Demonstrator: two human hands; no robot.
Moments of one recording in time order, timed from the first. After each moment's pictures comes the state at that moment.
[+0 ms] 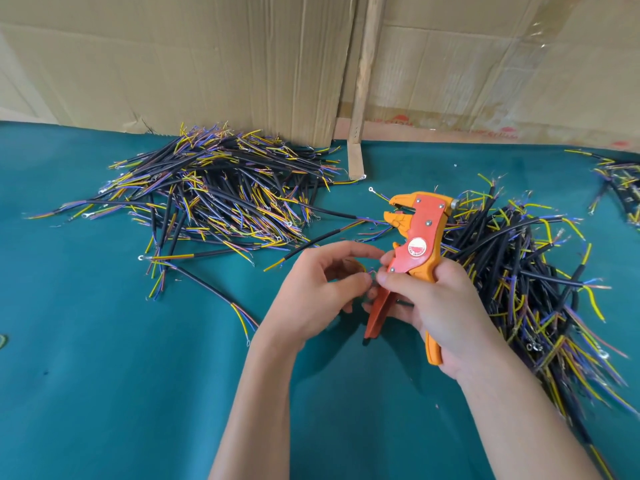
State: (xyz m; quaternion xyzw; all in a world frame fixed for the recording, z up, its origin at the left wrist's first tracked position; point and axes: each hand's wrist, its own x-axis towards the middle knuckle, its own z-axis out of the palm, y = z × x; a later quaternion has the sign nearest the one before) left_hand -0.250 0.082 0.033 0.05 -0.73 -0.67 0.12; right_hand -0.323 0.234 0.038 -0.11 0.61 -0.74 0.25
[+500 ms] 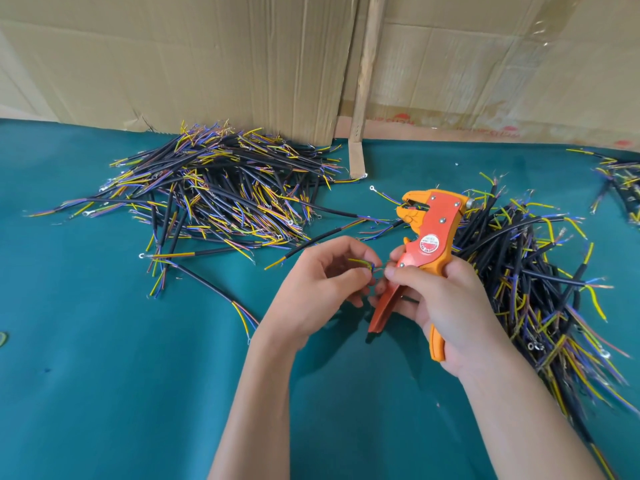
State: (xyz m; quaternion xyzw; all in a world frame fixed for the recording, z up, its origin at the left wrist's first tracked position) left_hand -0.250 0.083 0.033 0.06 -0.69 -0.71 0.11; right_hand -0.324 0.235 0.040 -0.09 0.60 -0.76 0.23
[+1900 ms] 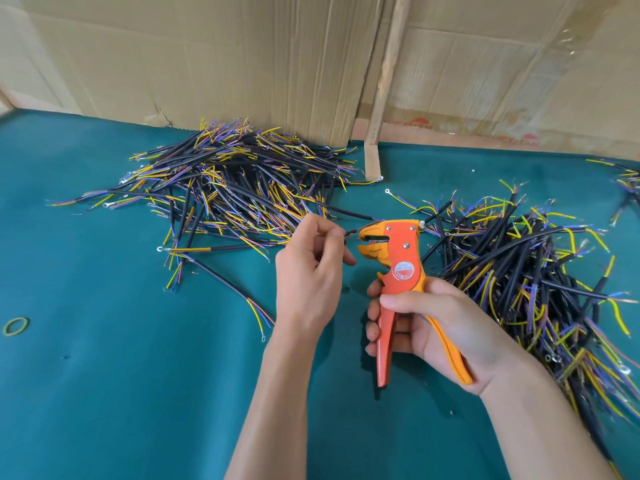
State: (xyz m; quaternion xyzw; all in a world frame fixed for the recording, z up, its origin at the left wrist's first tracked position) left_hand -0.254 0.079 0.029 0.20 -0.71 -0.57 0.36; right_hand -0.313 0.235 0.052 -0.12 0.54 -0.68 0.48
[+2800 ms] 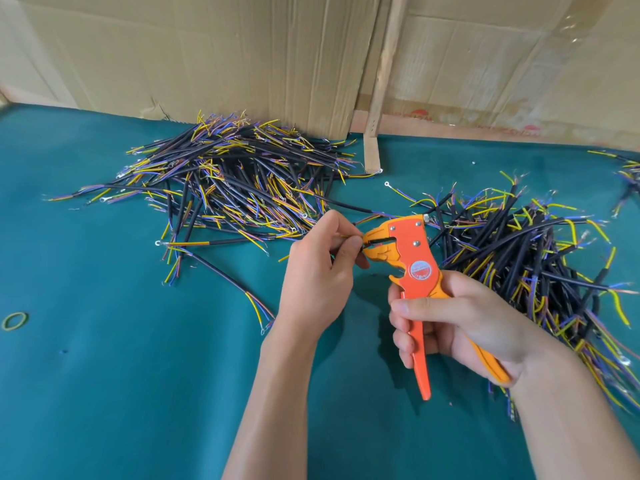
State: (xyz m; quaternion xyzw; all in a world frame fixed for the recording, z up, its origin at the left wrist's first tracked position) left_hand -0.252 0.081 0.027 0.12 -0.79 -0.52 0.31; right_hand -0.325 0.255 0.057 -0.20 0.58 -0.61 0.49
